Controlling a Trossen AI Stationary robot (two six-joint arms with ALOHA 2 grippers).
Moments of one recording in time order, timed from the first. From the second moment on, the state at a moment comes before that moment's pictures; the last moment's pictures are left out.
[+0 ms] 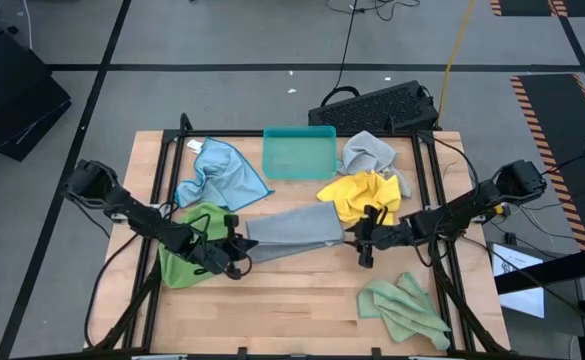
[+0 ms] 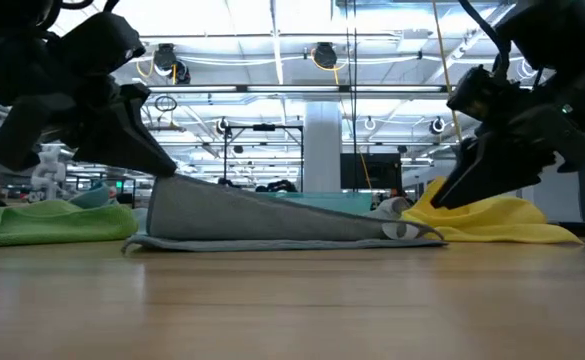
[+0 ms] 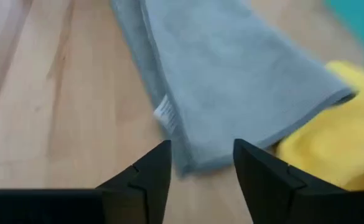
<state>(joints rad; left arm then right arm) -0.49 1.42 0.50 0.16 -0.65 -0.03 0.30 1.30 0.30 0.26 0.36 0.31</state>
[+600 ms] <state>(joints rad) -0.48 1.42 0.50 0.15 -0.62 -0.02 0.34 1.30 0.20 0.44 0.37 0.48</state>
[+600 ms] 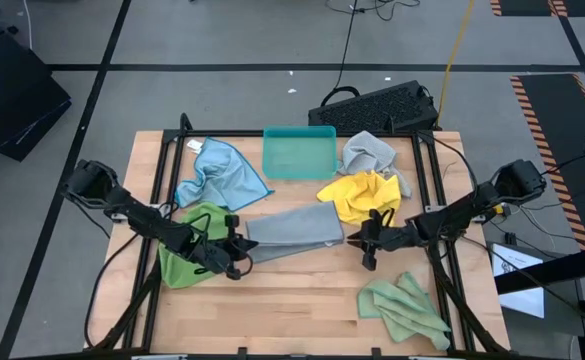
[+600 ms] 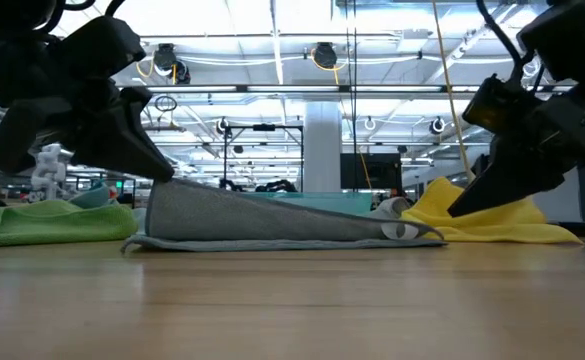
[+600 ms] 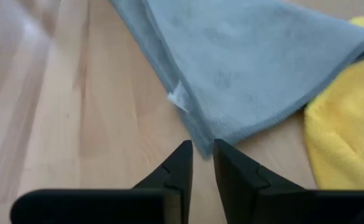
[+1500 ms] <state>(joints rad) -0.49 1.35 0.50 0.12 -0.58 0.01 0.36 1.30 0.19 0.46 0.42 0.48</state>
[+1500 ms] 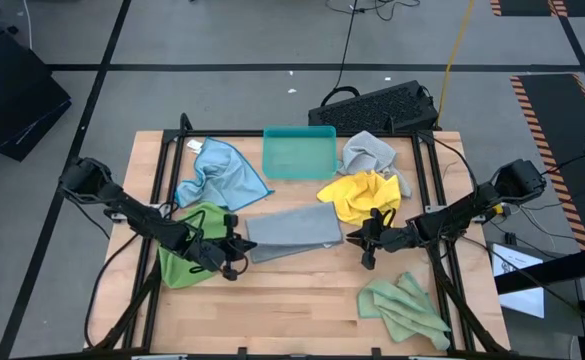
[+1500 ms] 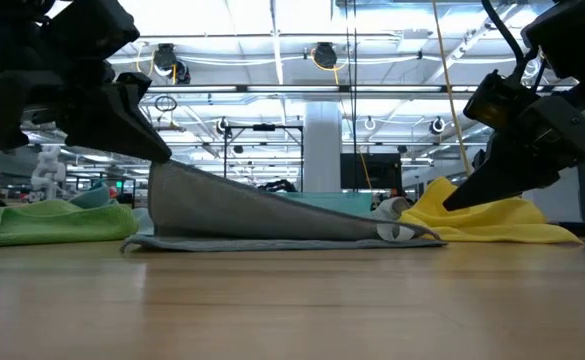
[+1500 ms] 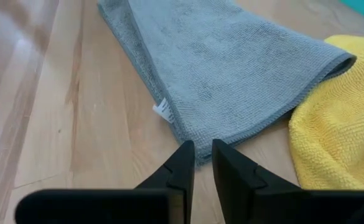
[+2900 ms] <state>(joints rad) -0.41 1.63 0.50 0.28 -0.26 -0.39 0.23 1.78 0.50 0.83 0.46 0.35</state>
